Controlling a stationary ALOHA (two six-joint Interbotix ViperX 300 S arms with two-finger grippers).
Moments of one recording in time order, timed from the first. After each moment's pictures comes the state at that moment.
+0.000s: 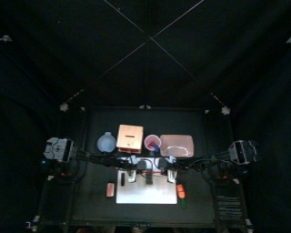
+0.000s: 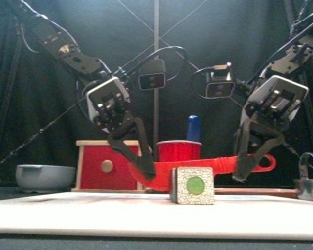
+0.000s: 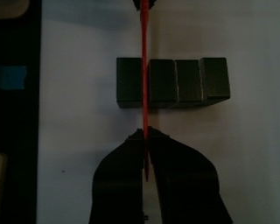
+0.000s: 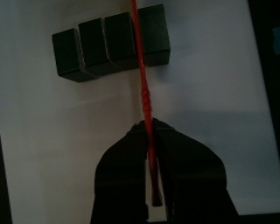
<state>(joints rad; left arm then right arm) -0.04 0.17 0.59 -0.07 0.11 0.01 0.02 -0.08 0.89 0.32 0.09 -0.07</state>
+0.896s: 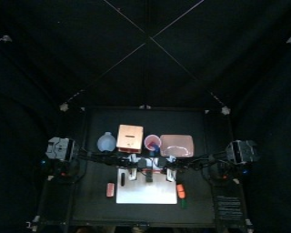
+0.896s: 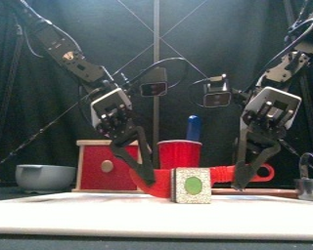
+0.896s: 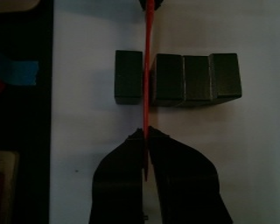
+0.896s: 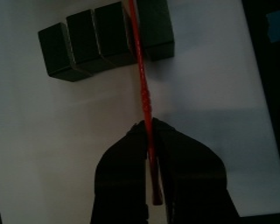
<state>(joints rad) -0.02 0.19 0.58 -0.05 0.11 0.00 0.02 -0.04 0.89 0.36 0.10 -0.07</state>
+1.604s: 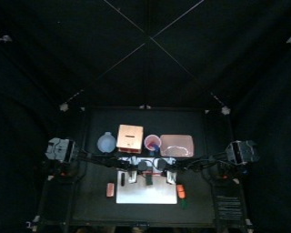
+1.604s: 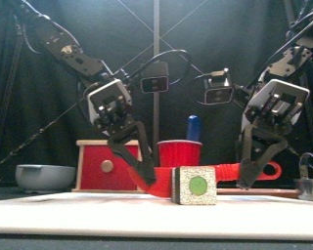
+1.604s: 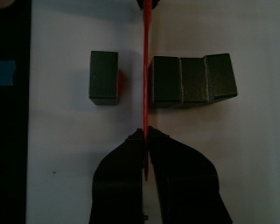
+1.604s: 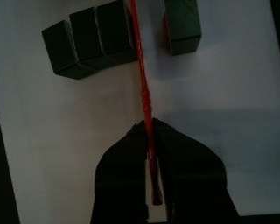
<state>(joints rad) -0.06 0.18 0.57 -0.09 0.13 0.00 0.04 -0.05 0.87 0.37 0.14 -0.07</state>
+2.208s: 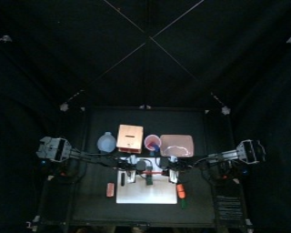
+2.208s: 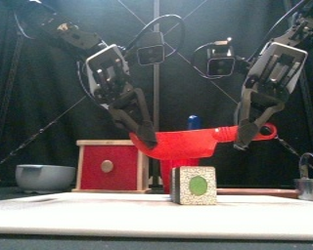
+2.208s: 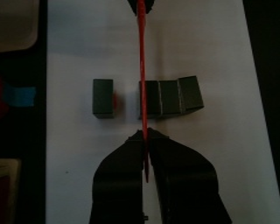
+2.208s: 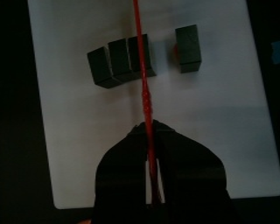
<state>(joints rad) -0.08 0.07 0.57 -0.06 0.17 0.00 0.04 -0.20 0.85 0.37 0.21 -0.07</state>
